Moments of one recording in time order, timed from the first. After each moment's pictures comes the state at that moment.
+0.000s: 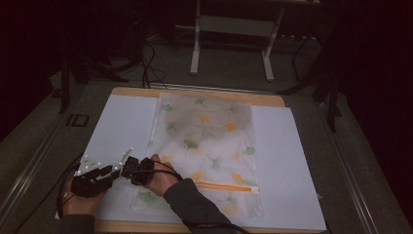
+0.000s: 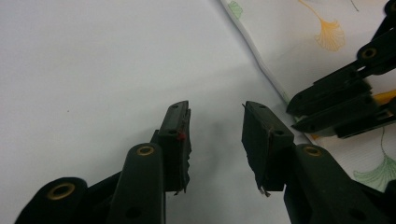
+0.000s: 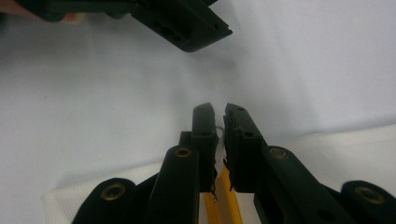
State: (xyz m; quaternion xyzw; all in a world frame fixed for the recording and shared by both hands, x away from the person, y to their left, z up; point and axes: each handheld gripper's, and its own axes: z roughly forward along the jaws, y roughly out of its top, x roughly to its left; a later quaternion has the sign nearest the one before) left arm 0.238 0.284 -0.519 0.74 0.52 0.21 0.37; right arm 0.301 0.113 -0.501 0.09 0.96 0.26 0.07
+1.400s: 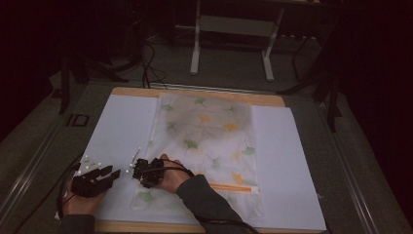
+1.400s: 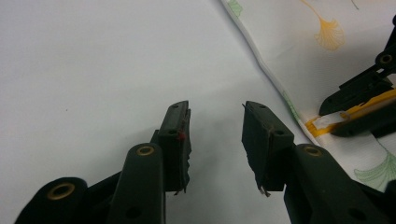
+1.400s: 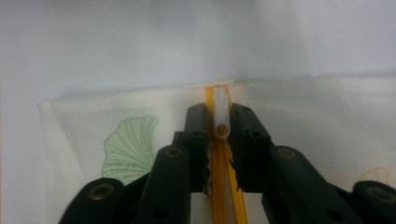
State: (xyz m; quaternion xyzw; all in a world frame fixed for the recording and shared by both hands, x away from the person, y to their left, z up) left arm 0.238 0.283 -0.519 0.75 0.52 0.21 0.36; right arm 0.312 0.089 -0.509 0.05 0.98 0.21 0.03
